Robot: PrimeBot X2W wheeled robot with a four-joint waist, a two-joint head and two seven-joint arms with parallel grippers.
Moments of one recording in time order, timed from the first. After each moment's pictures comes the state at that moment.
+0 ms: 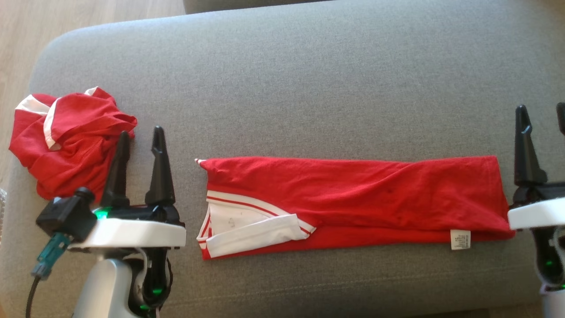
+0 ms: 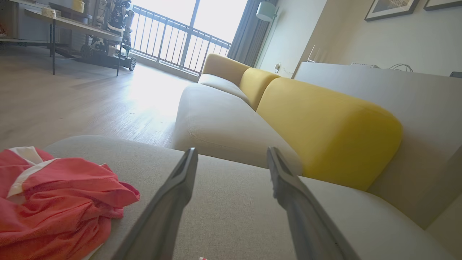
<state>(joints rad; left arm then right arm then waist) -0.09 0.09 -0.19 -0.03 -0.44 0.04 -0.25 -0.13 -0.22 -0.18 -0.03 0.34 0.13 -0.12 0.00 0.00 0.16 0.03</state>
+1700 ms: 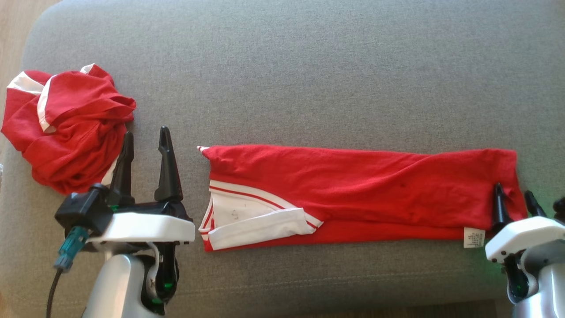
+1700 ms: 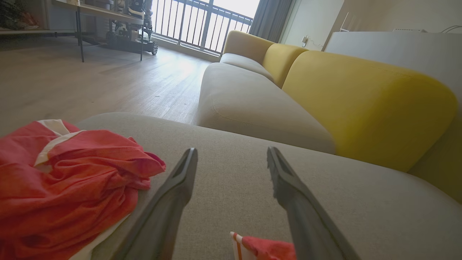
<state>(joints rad) -0.12 0.05 -0.18 0.03 -0.35 0.09 -0.25 -0.22 -0.06 -0.40 0.53 0.15 0.13 -0.06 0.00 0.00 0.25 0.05</state>
